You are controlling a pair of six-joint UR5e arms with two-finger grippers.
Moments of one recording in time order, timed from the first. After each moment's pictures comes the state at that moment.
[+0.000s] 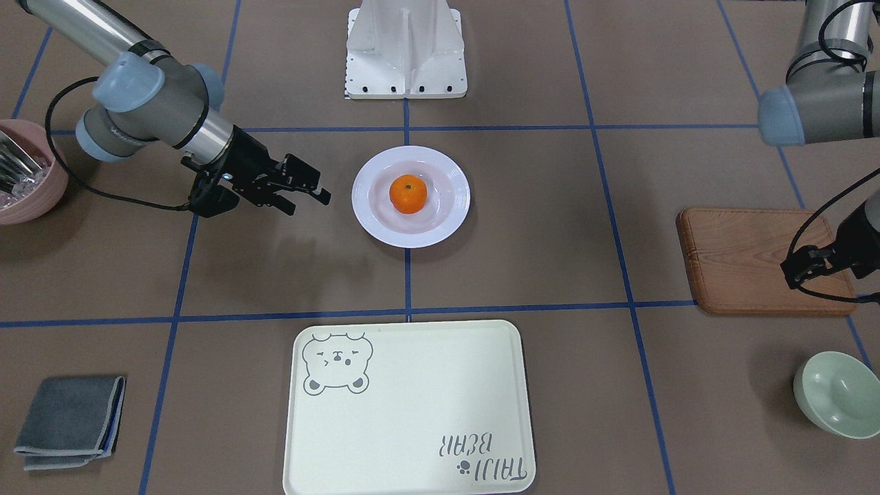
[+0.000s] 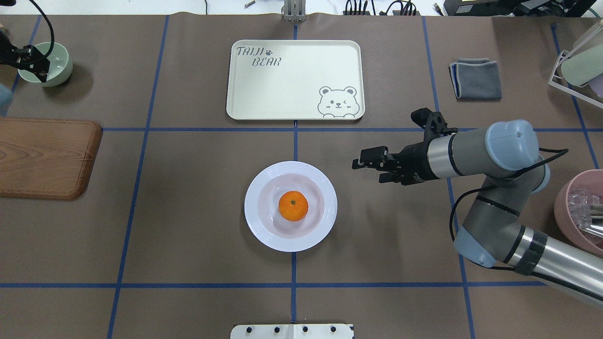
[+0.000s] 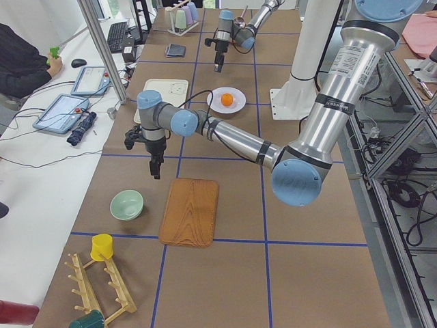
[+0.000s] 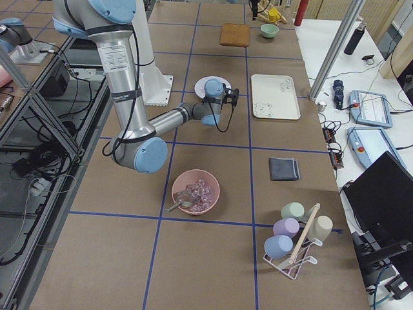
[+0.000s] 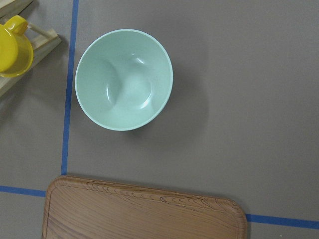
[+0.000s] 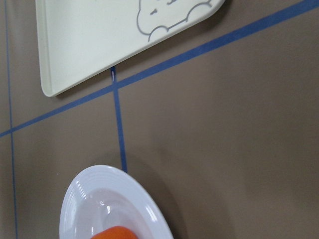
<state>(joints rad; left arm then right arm) -1.21 -1.94 -1.58 -1.50 -2.08 -0.52 0.58 -1.26 1.62 -0.50 1.97 1.62</state>
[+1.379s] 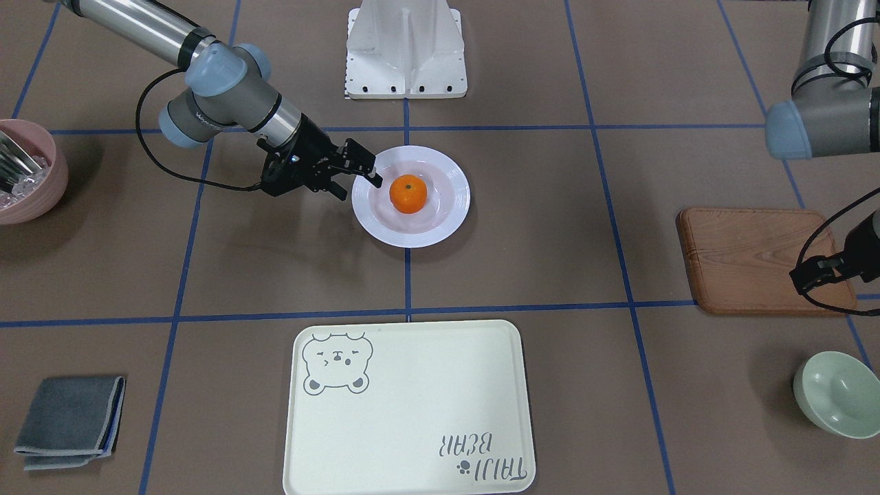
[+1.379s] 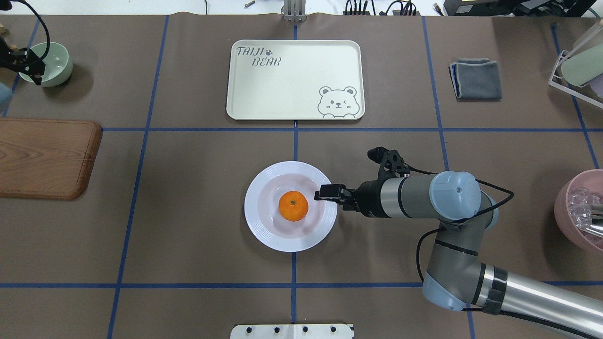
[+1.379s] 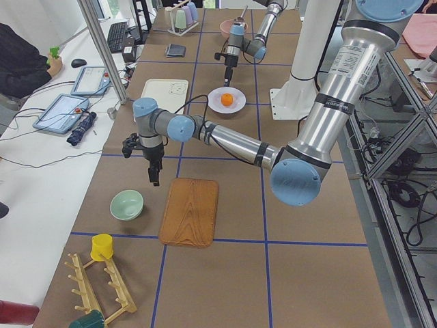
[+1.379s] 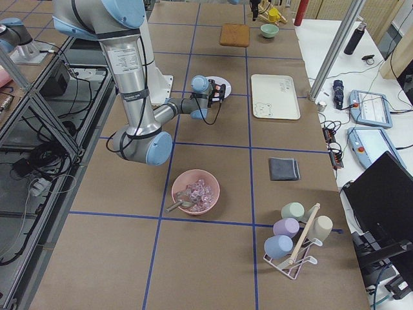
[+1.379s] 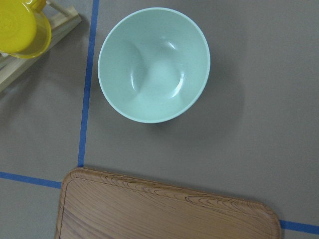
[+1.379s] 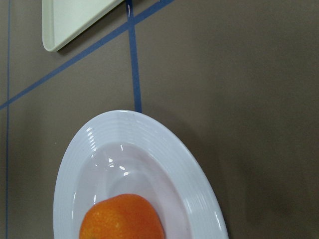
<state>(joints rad) -1.22 -1.95 -1.51 -1.50 -2.08 -0.52 0.43 -1.21 1.58 -0.50 1.80 1.62</state>
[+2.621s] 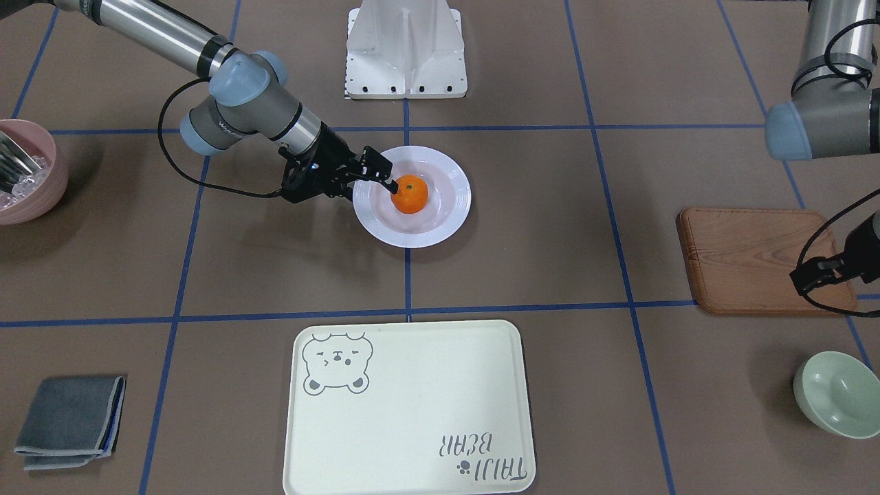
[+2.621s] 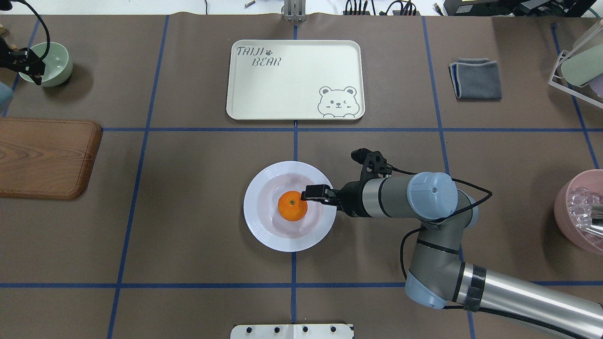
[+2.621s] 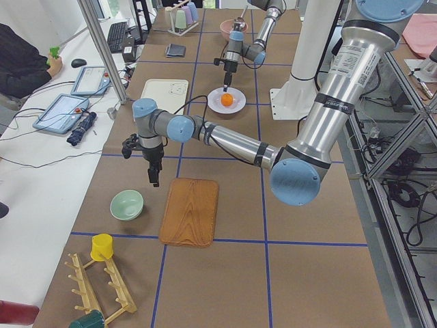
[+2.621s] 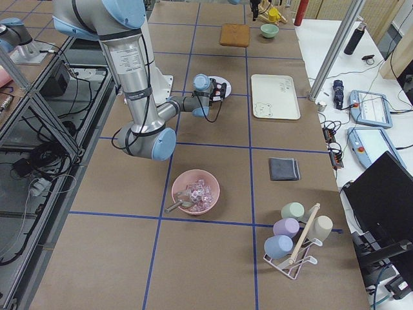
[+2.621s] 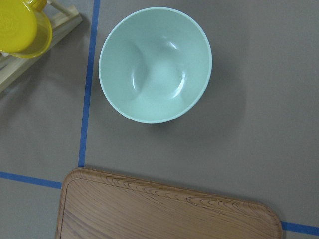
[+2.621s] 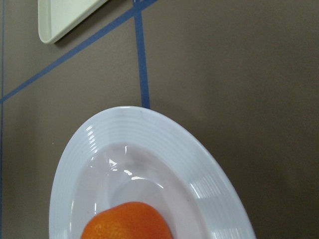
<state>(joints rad) -1.22 -1.95 -1.51 -1.50 -2.08 -0.52 0.42 -1.14 1.51 -0.50 1.79 1.62</state>
